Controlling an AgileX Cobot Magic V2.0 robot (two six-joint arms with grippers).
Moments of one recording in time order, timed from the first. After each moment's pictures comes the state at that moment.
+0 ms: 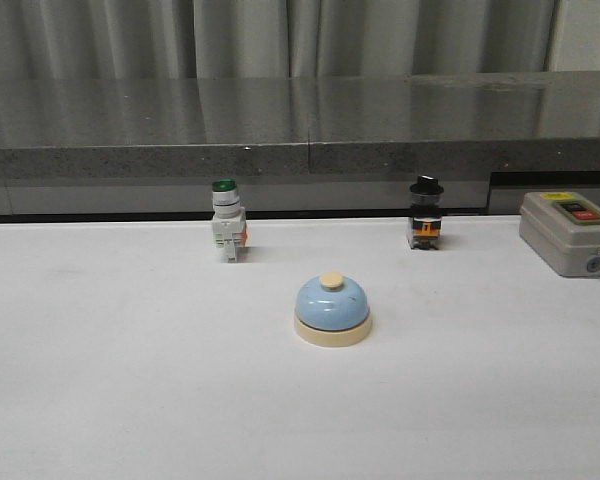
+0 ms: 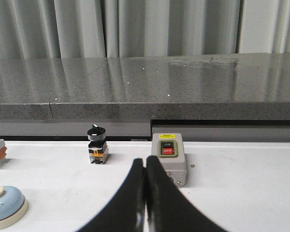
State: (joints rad) left arm -0.09 0.04 -0.04 0.11 0.17 0.04; right arm 0.08 -0.01 0.03 -0.03 0.00 0.07
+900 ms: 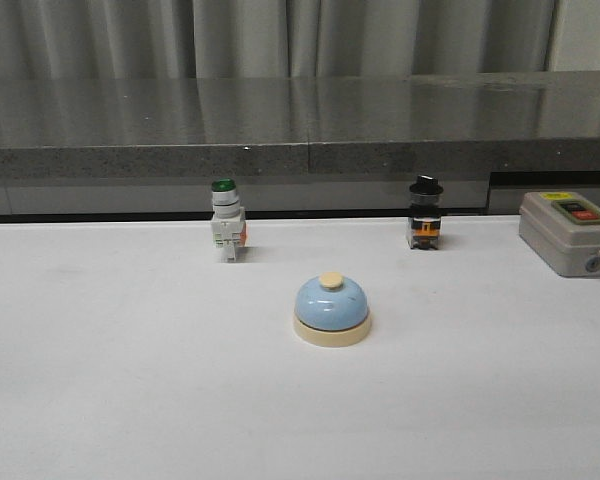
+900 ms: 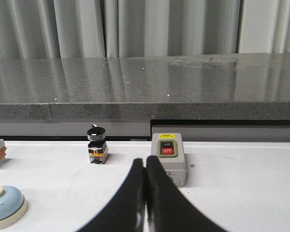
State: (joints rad) left arm -0.09 0.00 0.00 0.11 0.05 0.04; right arm 0.08 -0.01 0.03 -0.03 0.00 0.07
